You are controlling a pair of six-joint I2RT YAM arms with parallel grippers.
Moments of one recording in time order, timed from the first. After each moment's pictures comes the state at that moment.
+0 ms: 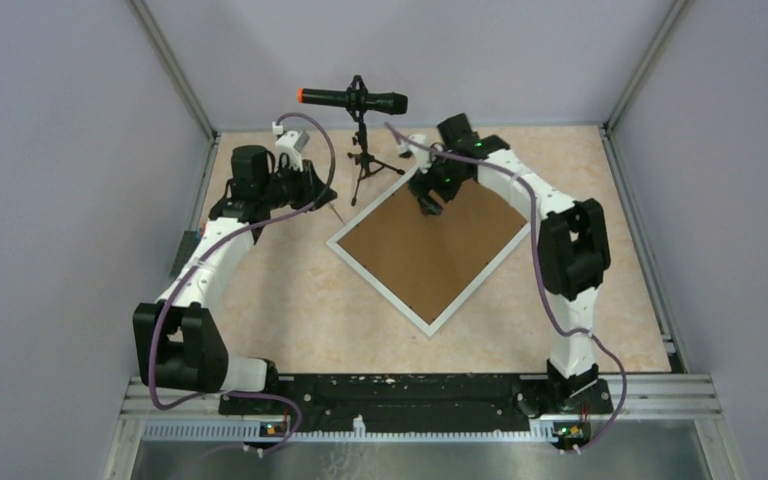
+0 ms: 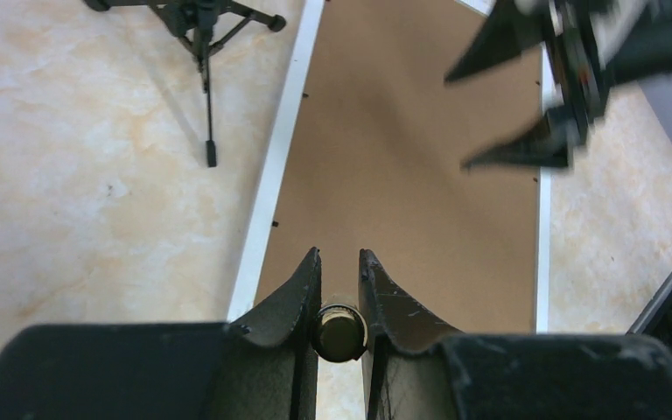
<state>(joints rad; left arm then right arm) -0.09 1.38 1.09 -0.21 0.63 -0.12 0.46 2.05 1.81 -0.77 -0.33 -0.53</state>
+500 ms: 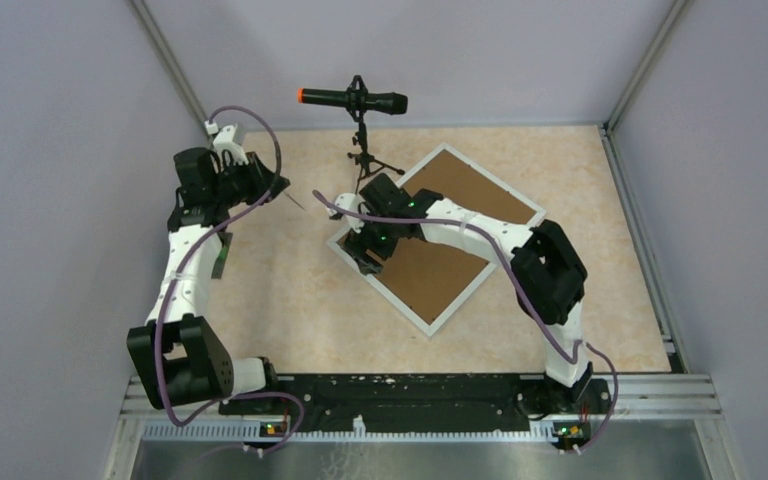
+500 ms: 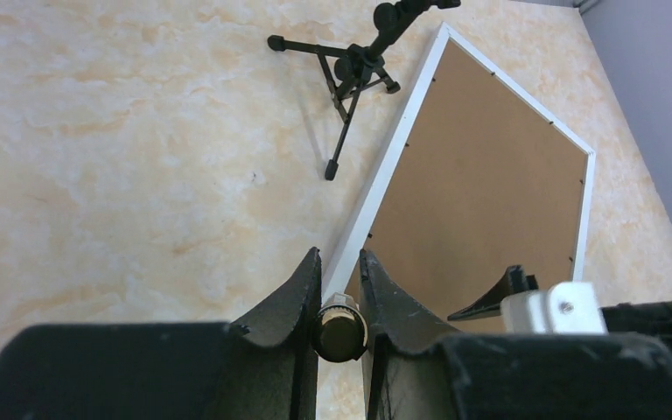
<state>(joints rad) 0.21 1.31 1.09 -0.21 0.70 -0.18 0.90 2.01 1.64 -0.58 -0.27 -0.24</state>
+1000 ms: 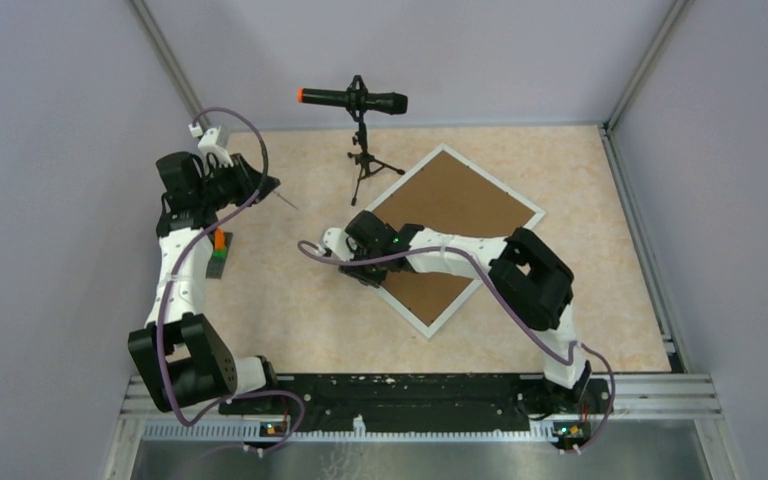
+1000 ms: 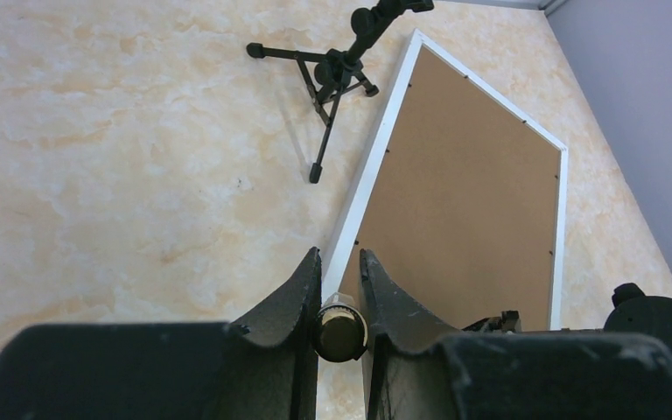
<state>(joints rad) 0.28 1.31 1.08 -0.17 0.81 -0.19 0.99 2.06 1.50 -0.42 -0.11 -0.33</state>
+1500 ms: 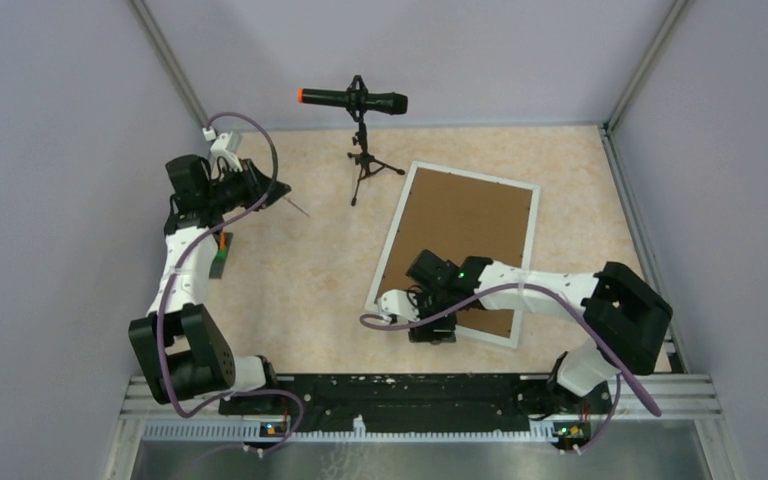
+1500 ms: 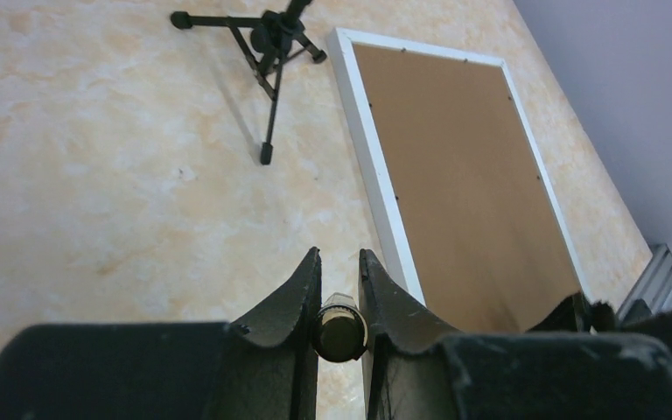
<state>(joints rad) 0.24 1.34 1.03 -0.13 0.92 -0.17 0.99 1.53 0.94 -0.66 -0.29 -0.66</state>
